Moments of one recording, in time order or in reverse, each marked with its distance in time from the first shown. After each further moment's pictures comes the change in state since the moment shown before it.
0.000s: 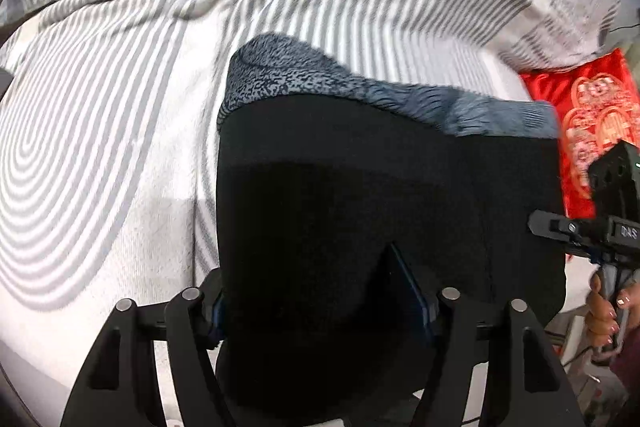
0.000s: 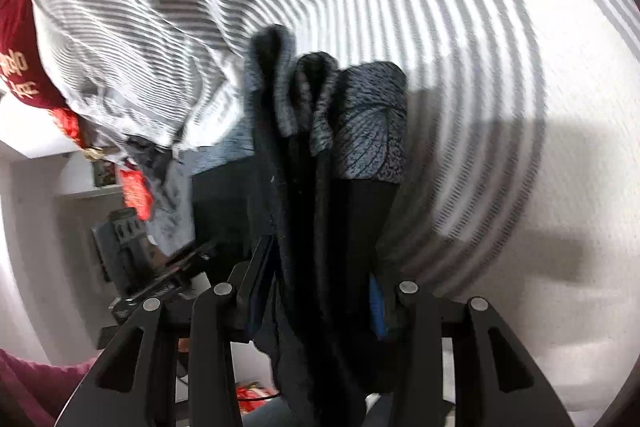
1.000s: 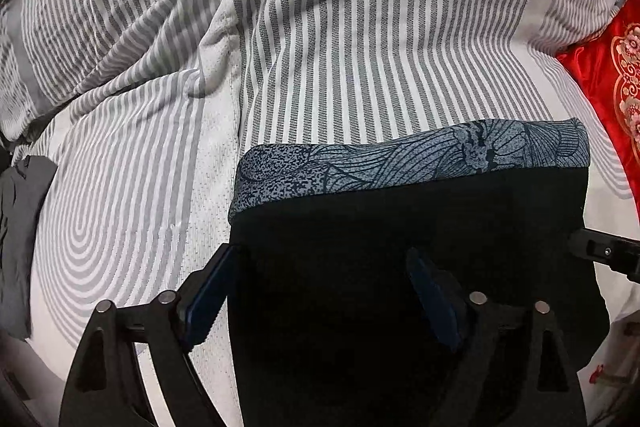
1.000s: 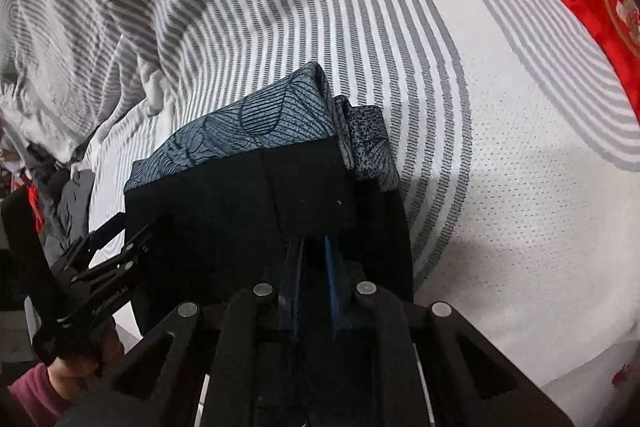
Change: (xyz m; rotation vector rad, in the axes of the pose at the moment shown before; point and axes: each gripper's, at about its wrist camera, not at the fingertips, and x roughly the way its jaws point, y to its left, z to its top) left arm 0.017 -0.042 0.033 0.158 -0.127 0.281; right arm 0.000 0.040 -0.012 -0.030 -0.193 -0.413
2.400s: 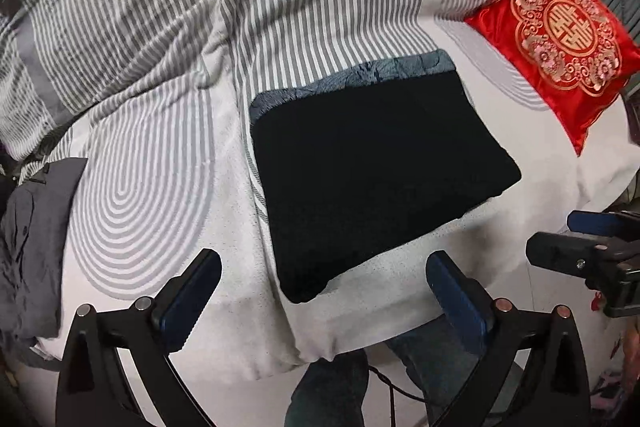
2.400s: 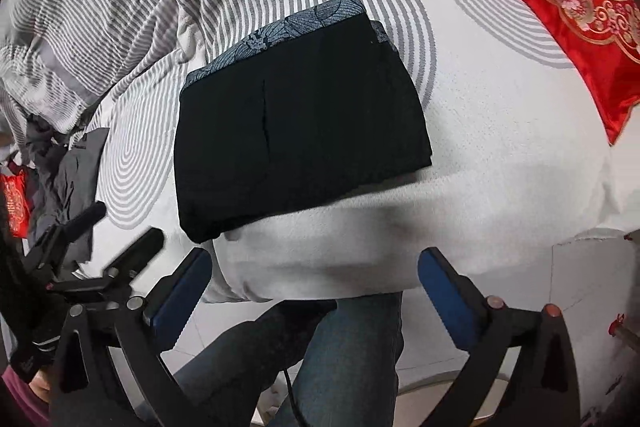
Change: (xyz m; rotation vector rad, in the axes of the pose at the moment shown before) left arm -0.140 0.031 -0.104 0.185 -0.031 -0.122; right arm -0.088 0.078 -0.134 0.031 0.013 -0.132
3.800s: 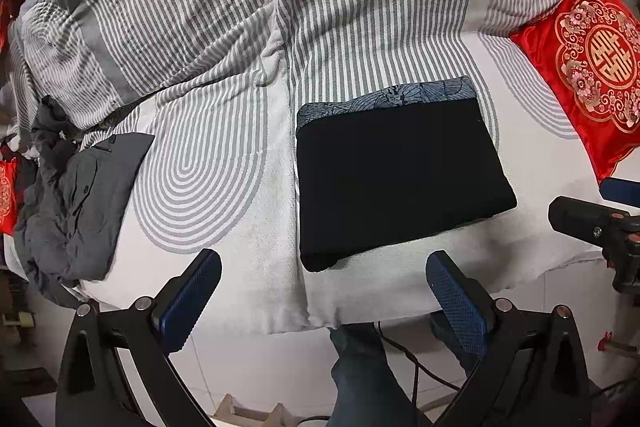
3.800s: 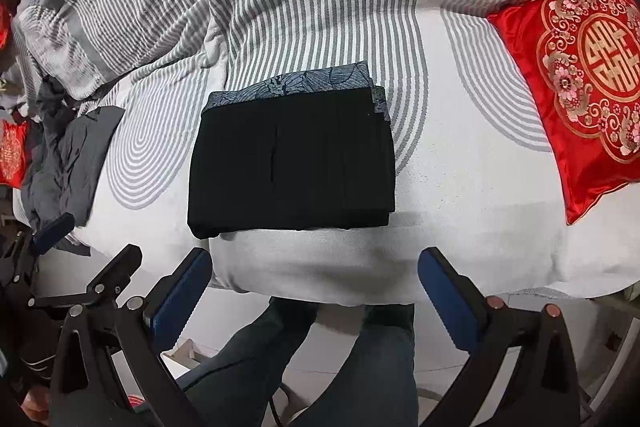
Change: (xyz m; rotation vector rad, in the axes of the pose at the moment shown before) left arm -0.063 -0.033 0.021 -0.123 0.075 0.214; right arm -0.067 0.000 0.049 -0.185 0.005 -0.039
